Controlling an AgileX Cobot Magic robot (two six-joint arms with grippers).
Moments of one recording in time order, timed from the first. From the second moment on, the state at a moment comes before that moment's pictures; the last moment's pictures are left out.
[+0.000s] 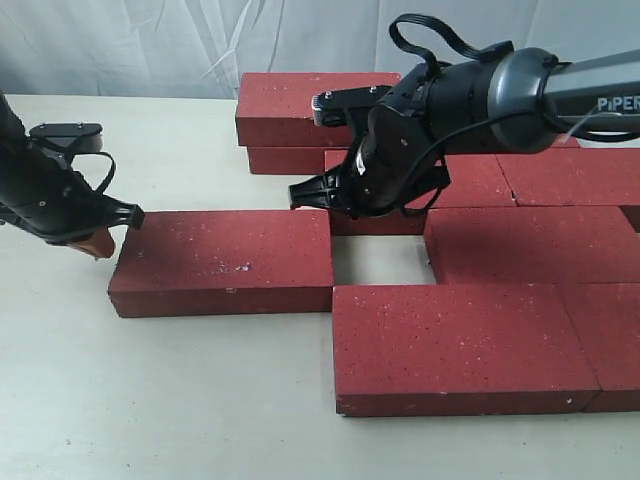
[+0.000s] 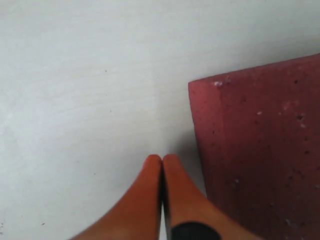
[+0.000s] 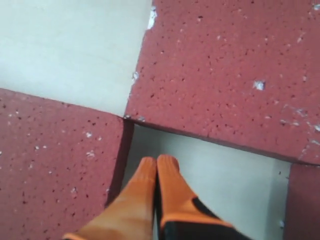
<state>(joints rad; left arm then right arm) -0.06 1.88 -1.05 -0.34 0.61 0.32 0.63 1.96 -1.29 -0.28 0.52 0.58</state>
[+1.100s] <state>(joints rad) -0.06 1.90 -1.05 -0.34 0.59 0.32 0.63 2.07 -1.29 -0.41 0.36 0.59</state>
